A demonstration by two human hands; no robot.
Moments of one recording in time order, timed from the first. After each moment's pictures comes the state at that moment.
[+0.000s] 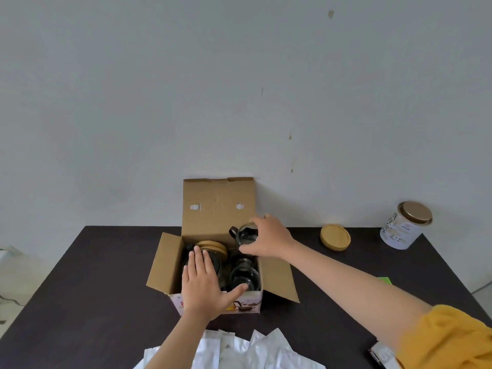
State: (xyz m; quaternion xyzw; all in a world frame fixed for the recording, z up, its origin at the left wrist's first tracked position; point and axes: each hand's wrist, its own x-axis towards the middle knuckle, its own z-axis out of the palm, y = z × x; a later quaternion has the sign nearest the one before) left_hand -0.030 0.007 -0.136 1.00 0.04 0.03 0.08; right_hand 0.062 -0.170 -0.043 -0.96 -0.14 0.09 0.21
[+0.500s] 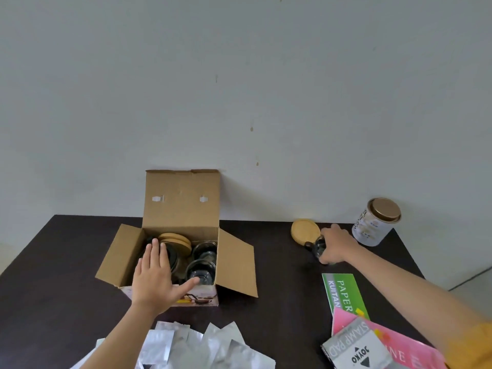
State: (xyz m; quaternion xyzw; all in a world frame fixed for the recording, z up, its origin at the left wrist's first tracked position) left_hand -0.029 0.005 -0.135 1.00 0.05 0.02 0.03; right_hand 0.071 -0.415 -0.074 -0.98 0.03 0.21 0.02
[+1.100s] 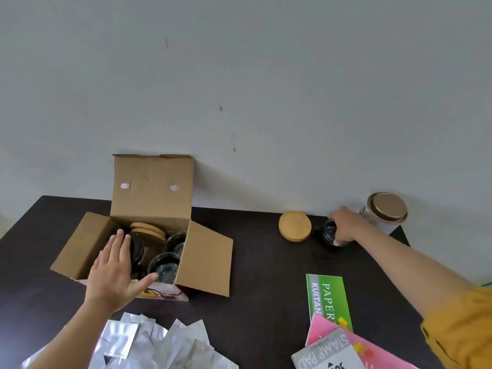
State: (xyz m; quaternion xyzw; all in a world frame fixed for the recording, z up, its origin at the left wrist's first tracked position) left_hand -0.029 -0.001 -0.131 1.00 0.07 0.00 0.01; right_hand 0.160 -0.505 -0.110 -0.97 -0.02 0.25 0.00
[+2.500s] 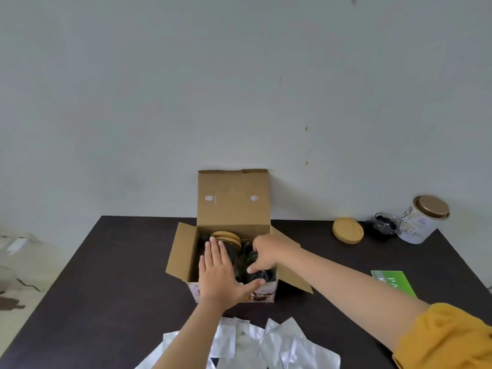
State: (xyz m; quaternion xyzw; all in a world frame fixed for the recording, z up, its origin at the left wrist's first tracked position) left_hand -0.036 0.009 -0.125 0.99 0.03 0.02 0.10; right_hand 0.030 -0.127 -0.041 -0.94 -0.16 0.30 0.09
